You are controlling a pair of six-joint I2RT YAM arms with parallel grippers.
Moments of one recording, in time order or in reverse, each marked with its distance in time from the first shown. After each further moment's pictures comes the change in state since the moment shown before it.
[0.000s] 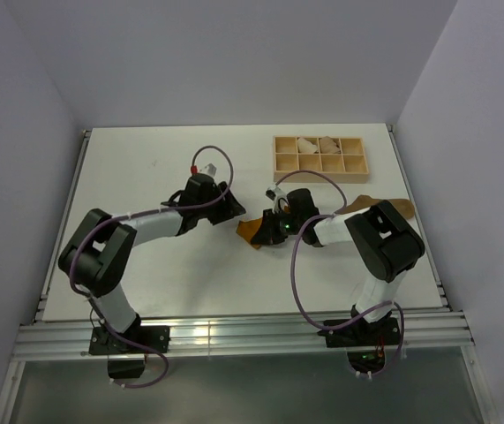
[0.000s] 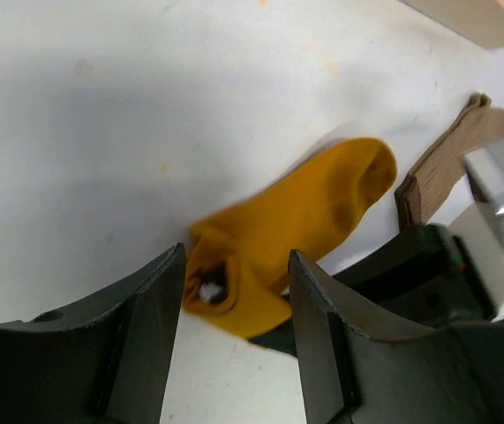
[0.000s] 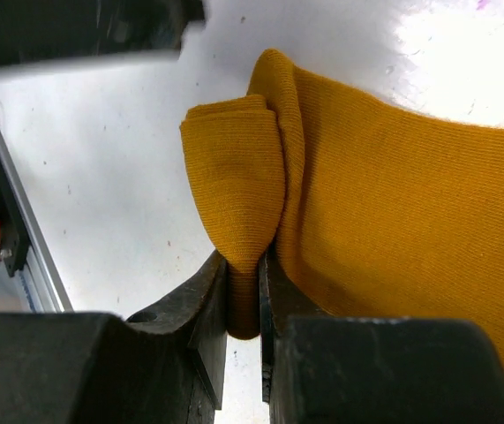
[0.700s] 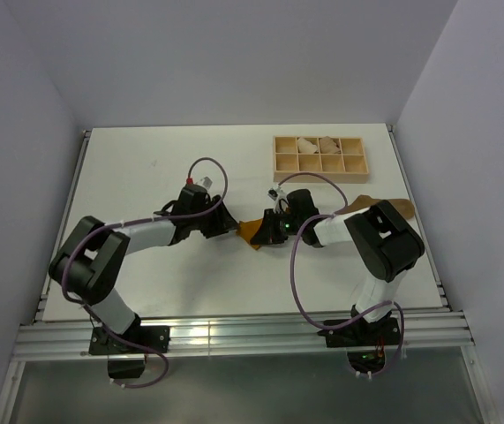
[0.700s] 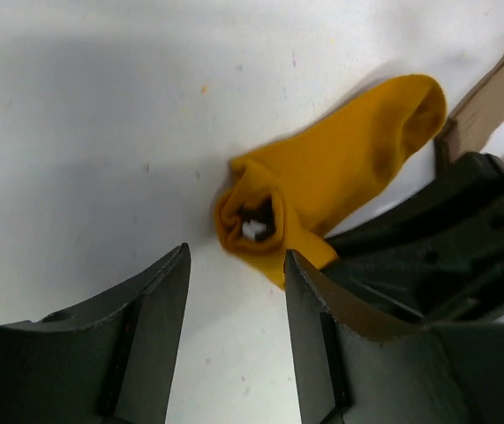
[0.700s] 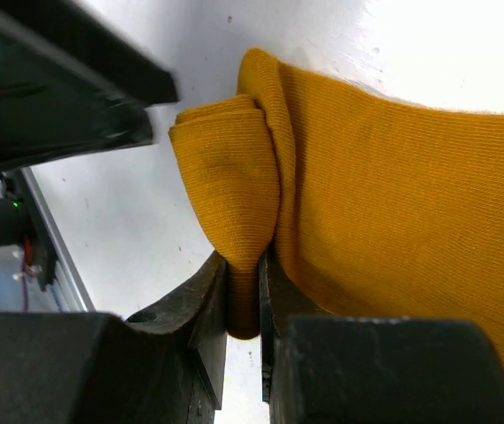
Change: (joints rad) left arm 0.018 0.006 -0.006 -0.079 0.107 0.104; right arm 0.000 0.004 0.000 -0.005 0.005 0.085
